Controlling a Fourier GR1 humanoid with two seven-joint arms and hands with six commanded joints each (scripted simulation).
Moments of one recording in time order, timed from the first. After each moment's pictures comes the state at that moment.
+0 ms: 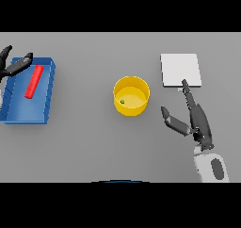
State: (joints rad) left arm -0.52 0.62 -0.14 -1.12 -0.10 -0.04 0.49; right arm 0.04 -0.11 0.12 -1.66 0.26 -0.02 -0.09
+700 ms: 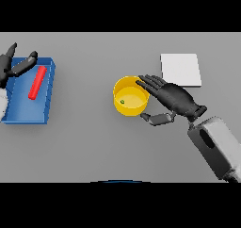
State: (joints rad) left arm -0.51 0.58 -0.12 -1.17 -0.06 -0.01 0.47; right arm -0.37 -0.42 0.42 -1.50 0.70 0.23 -0.16
